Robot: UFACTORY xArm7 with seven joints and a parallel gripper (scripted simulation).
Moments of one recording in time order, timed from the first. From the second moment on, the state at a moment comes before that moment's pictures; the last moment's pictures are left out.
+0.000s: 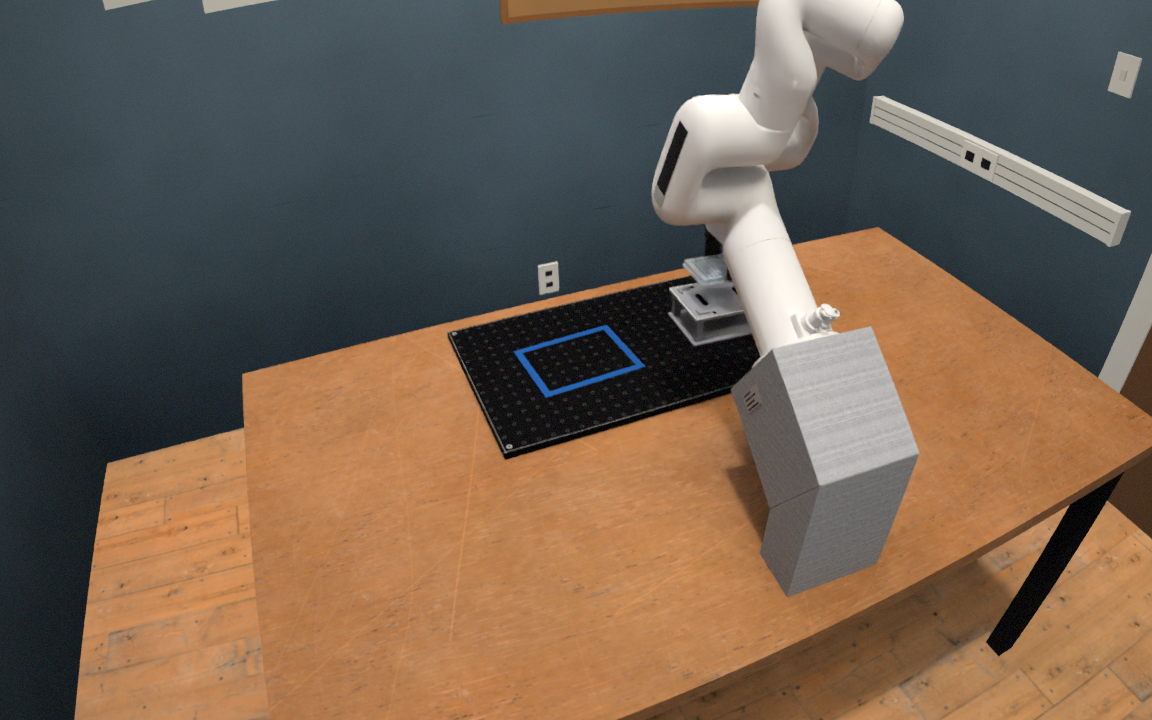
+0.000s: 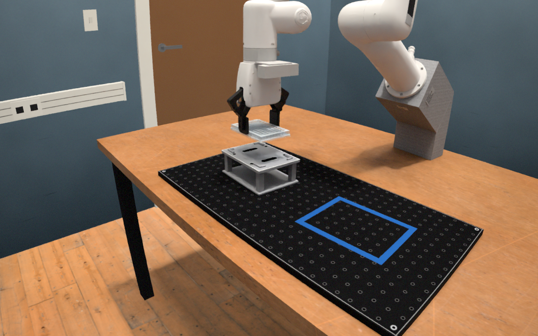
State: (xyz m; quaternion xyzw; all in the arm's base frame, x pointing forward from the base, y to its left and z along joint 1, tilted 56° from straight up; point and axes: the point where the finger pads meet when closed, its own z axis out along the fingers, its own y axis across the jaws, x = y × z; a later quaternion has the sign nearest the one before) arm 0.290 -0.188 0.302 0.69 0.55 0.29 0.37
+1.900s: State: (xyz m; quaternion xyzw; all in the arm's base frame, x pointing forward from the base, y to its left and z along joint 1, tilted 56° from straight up) arm 0.326 -0.197 0.278 0.69 0.55 0.29 0.37
